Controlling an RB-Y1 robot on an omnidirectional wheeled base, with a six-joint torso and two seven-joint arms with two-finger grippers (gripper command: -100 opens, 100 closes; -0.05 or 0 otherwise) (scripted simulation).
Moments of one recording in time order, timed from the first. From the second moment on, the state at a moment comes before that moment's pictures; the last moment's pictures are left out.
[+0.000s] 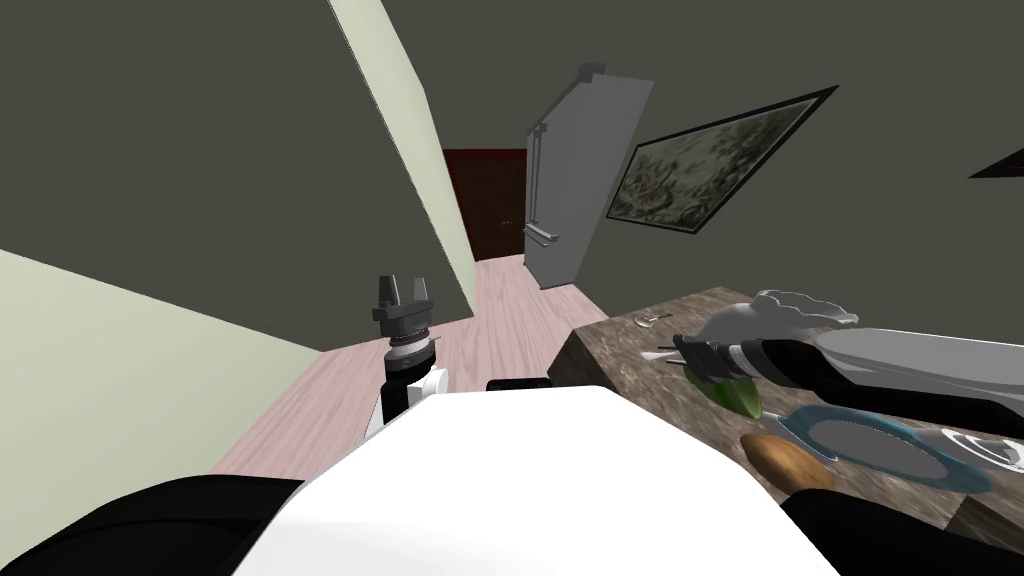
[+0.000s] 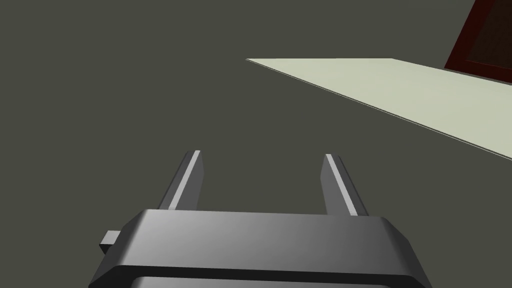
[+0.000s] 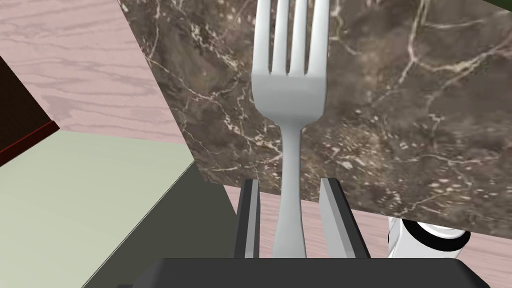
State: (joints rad) left arm 0.51 0.03 -0.06 -2.40 -0.07 -0.58 0.10; right arm 1.57 -1.61 -0.79 -1.77 0.74 -0.60 0.82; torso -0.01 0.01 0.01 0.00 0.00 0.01
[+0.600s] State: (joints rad) left arm 0.52 0.03 -0.06 -2.40 -0.07 -0.58 0.10; right arm 1.55 -1.61 -0.87 -1.66 0.71 -0.72 0.80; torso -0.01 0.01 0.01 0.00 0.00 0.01
